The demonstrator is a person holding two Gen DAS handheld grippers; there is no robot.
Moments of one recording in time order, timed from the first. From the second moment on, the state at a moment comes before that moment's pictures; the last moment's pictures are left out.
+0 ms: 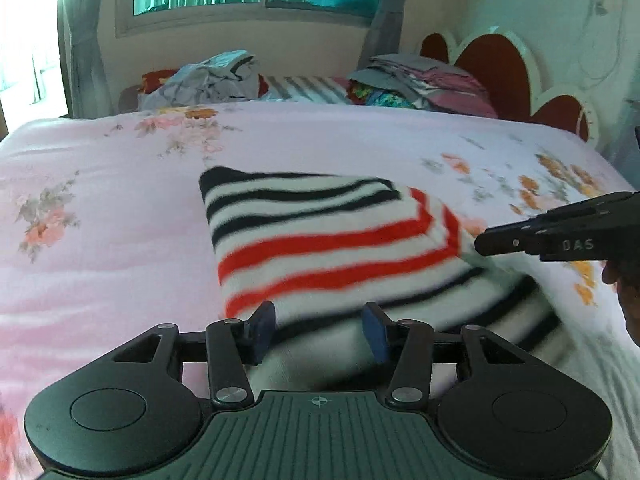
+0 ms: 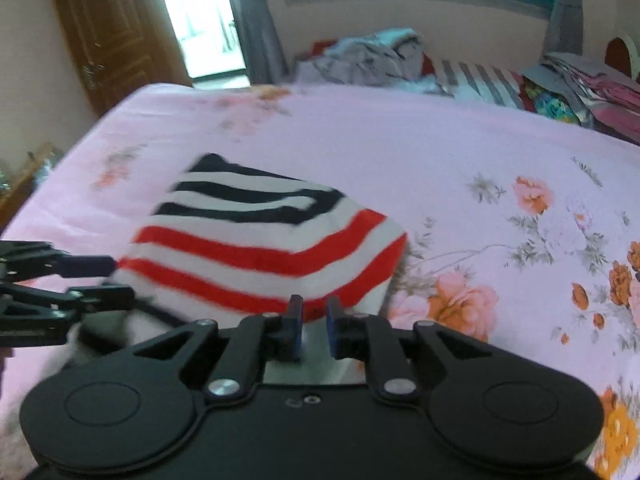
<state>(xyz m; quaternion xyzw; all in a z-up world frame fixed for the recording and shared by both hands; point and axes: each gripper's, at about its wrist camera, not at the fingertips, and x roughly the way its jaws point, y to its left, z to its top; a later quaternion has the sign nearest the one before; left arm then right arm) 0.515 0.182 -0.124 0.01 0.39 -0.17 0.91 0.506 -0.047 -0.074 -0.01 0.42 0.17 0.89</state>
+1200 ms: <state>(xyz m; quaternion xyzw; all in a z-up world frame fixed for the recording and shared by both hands) 0.394 0.177 -0.130 0.00 0.39 -0.08 0.92 0.387 -0.075 -0.058 0.01 0.41 0.17 0.89</state>
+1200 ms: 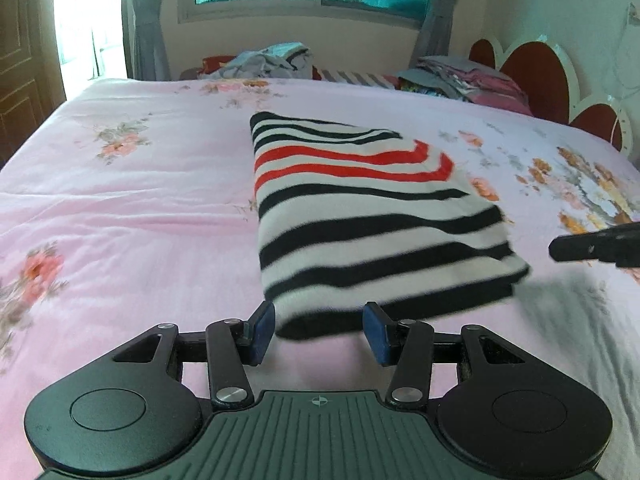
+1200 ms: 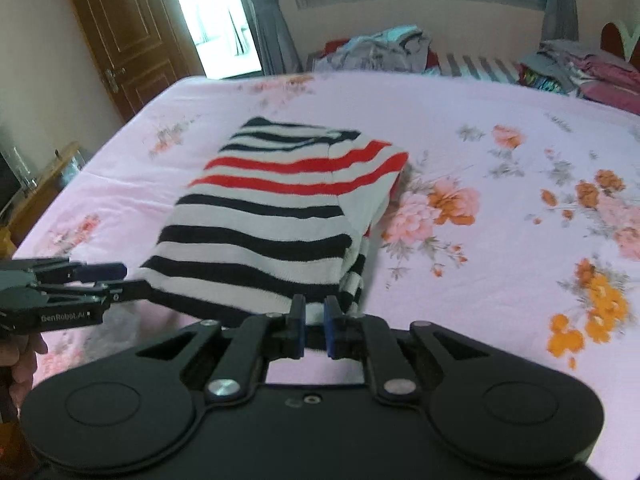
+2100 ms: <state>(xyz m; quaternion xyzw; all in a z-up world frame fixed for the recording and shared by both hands) 0.153 0.116 -0.021 -0.02 0.28 -0.05 0.96 0.141 -0.122 0.029 -0.02 0.30 0.07 0.95</state>
